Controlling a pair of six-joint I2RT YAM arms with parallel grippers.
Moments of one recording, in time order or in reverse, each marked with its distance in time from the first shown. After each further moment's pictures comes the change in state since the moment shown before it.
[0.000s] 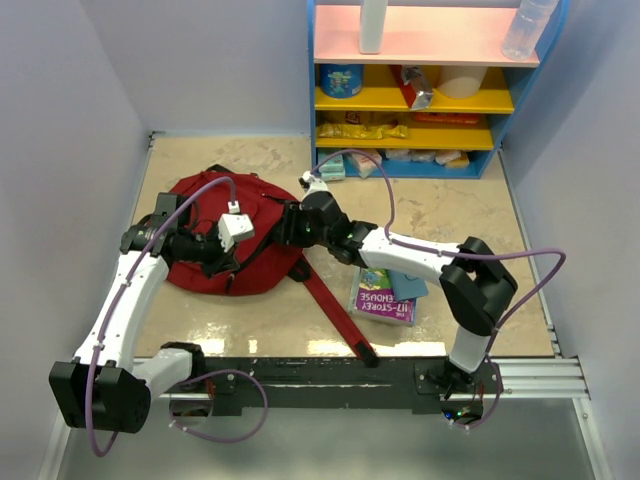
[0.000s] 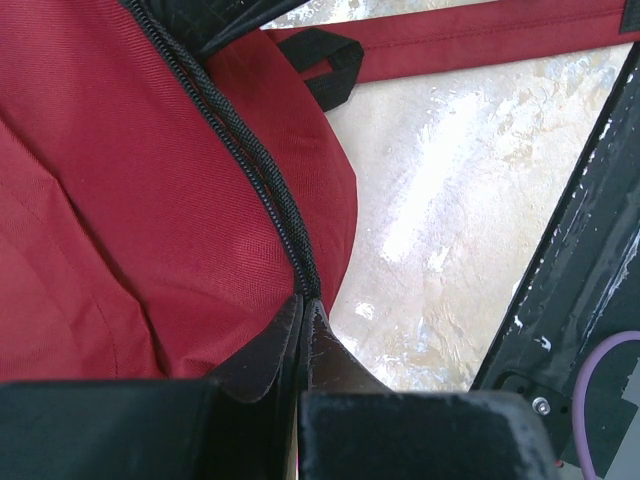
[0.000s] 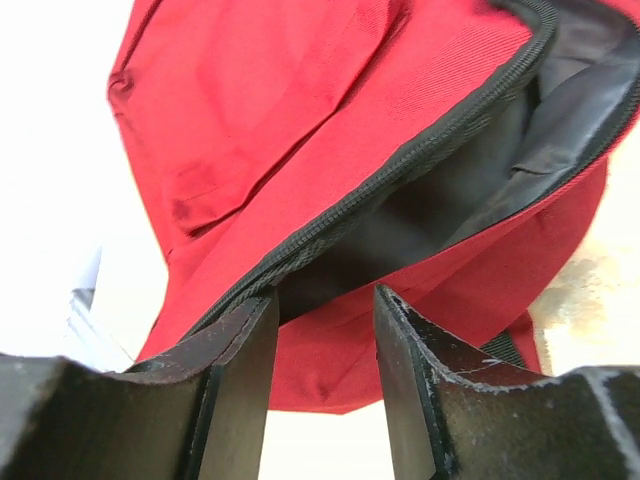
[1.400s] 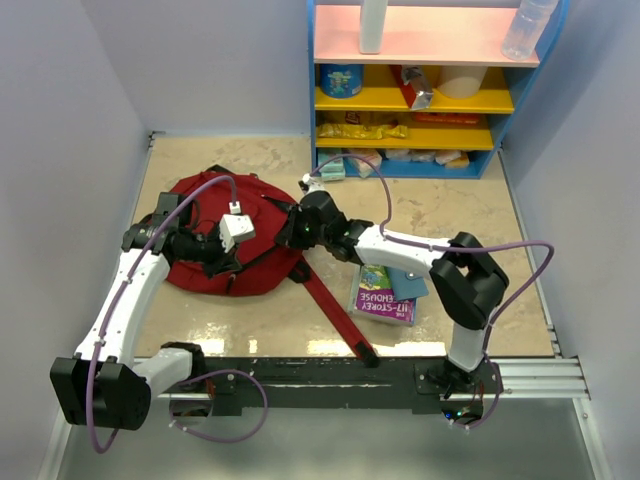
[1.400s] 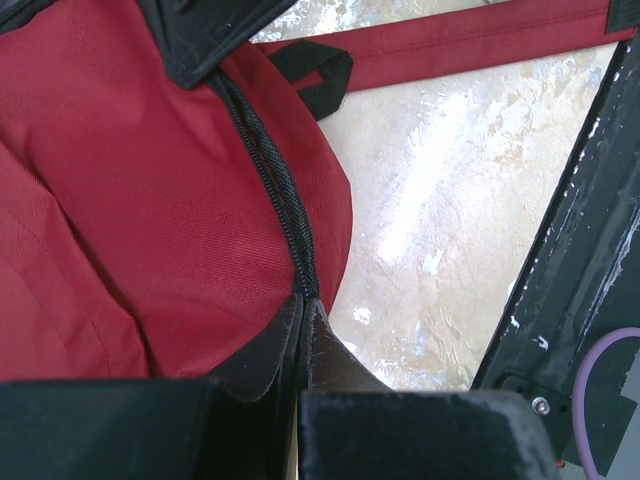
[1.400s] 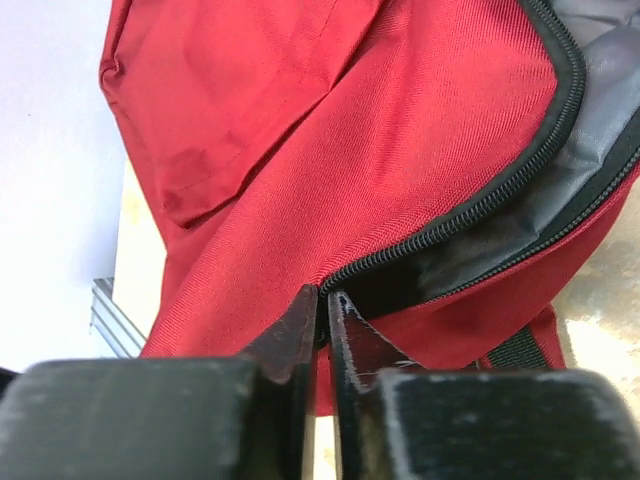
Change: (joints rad) left arm 0.000 0.016 -0.002 -0.003 0.030 0.024; right arm -0.023 0.054 0.018 -0.004 -0.075 0.070
